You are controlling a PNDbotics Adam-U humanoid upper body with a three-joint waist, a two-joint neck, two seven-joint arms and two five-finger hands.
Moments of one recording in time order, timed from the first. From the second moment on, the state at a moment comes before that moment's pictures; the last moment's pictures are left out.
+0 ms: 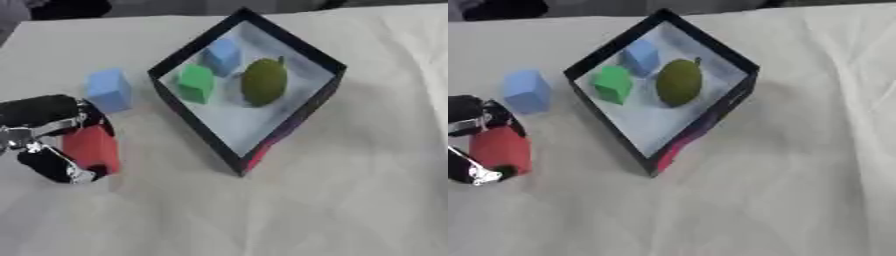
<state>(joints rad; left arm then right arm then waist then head) -0.50 1.02 -0.37 -1.84 -0.44 -0.02 -0.48 -0.25 -0.74 -0.25 -1.86 -0.16 -0.09 0.12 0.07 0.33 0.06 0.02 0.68</state>
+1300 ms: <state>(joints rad) -0.95 0.80 -0.32 -1.66 -0.18 -0.28 -0.57 -0.36 -0.74 -0.21 -1.86 -0.21 -0.09 0.16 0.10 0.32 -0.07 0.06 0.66</state>
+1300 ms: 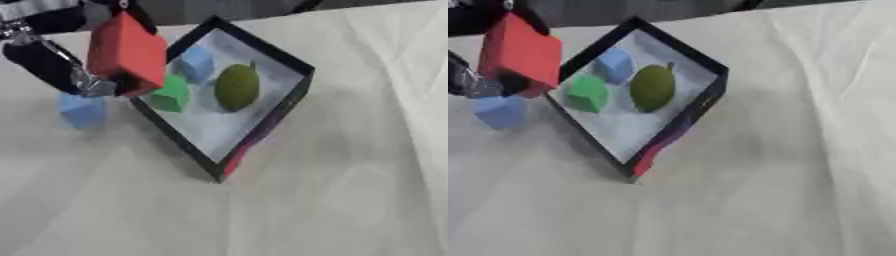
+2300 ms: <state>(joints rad) -1.08 0.54 -0.31 -1.21 -0.49 -0.58 -0.54 -0.46 -0.68 -0.18 -1.87 -0.23 -0.08 0.18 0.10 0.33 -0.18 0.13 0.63</state>
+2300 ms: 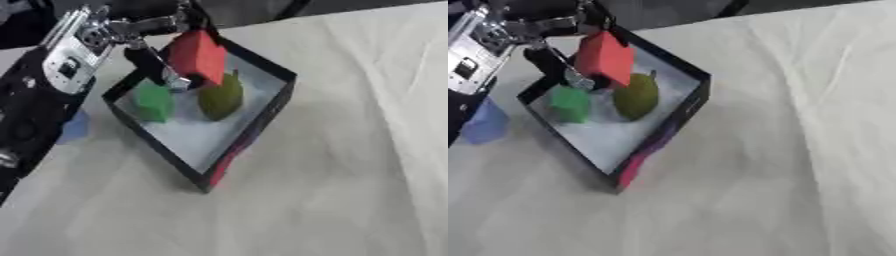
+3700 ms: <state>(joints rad) -0.93 0.62 -0.20 -1.33 -0.46 -0.47 -0.50 -0.36 -0.68 -0.20 -1.85 -0.23 -0.08 0.16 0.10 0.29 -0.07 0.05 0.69</state>
